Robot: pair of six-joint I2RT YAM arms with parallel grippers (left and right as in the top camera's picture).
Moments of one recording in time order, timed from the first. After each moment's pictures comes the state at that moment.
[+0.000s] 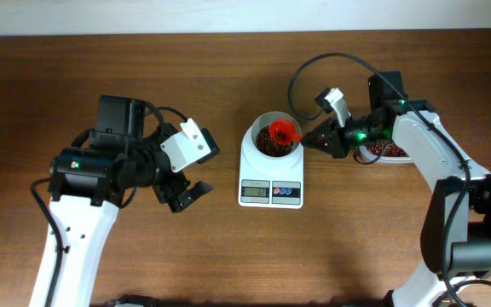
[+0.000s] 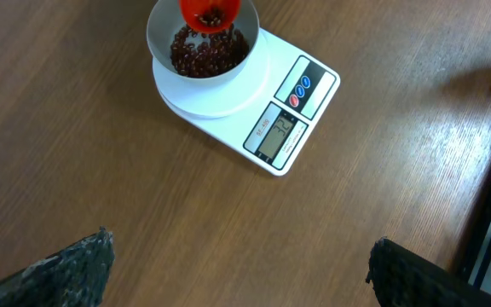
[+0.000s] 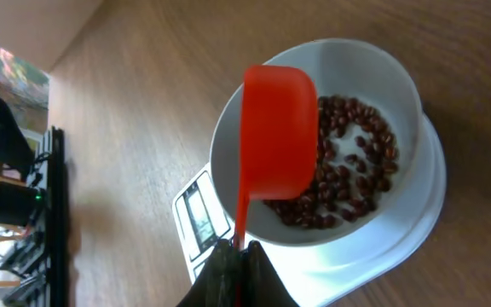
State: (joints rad) left arm -0.13 1.27 1.34 -1.19 0.48 0.85; right arm 0.05 1.87 1.31 -0.76 -0.99 -0.59
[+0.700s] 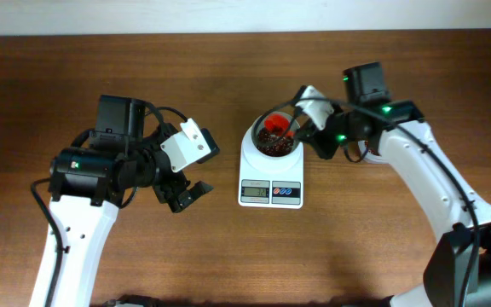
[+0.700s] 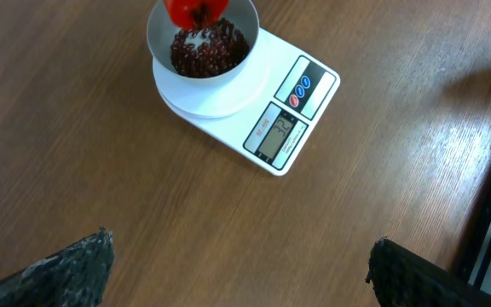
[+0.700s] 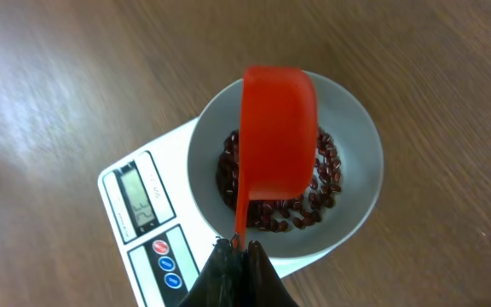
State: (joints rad) left arm -0.13 1.27 1.34 -1.19 0.48 0.85; right arm 0.24 1.69 1.33 -0.74 -0.54 -0.63
